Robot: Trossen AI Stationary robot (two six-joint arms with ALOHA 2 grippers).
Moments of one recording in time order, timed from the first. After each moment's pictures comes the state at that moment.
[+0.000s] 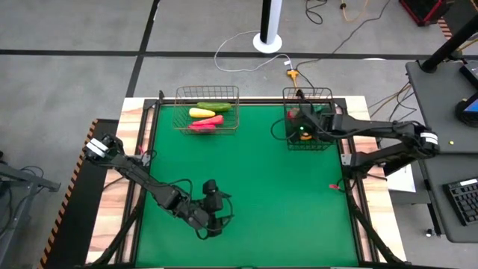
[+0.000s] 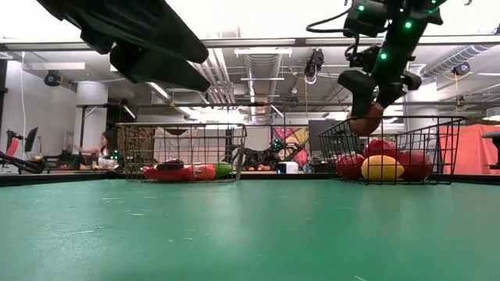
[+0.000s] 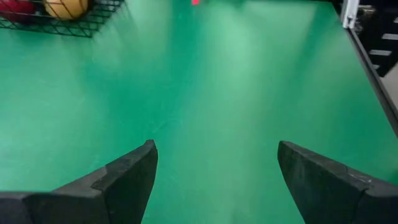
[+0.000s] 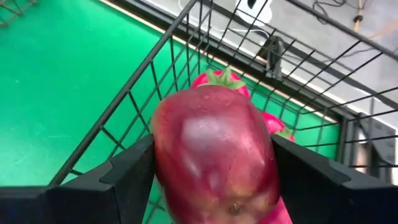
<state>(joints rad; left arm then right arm) -0.59 1.64 0.90 0.06 -0.61 -0.49 -0.31 1.20 0.87 -0.73 0.60 0.58</state>
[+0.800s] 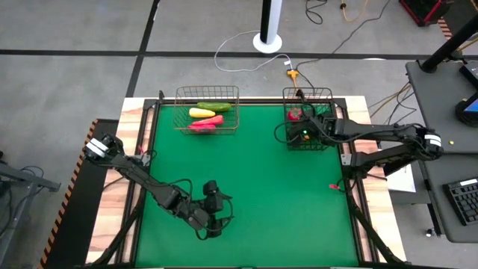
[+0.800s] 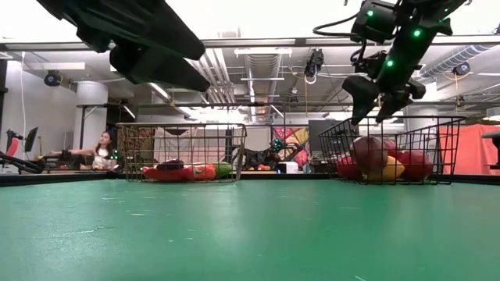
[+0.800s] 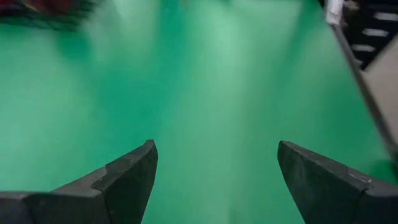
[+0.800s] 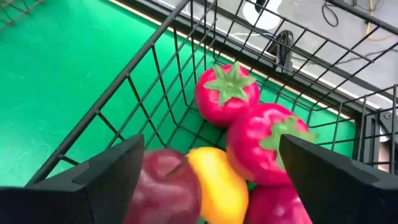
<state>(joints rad) -0.59 1.64 0.90 0.07 -0.57 -0.49 -0.31 1.15 0.75 -0.62 0.59 0.56</state>
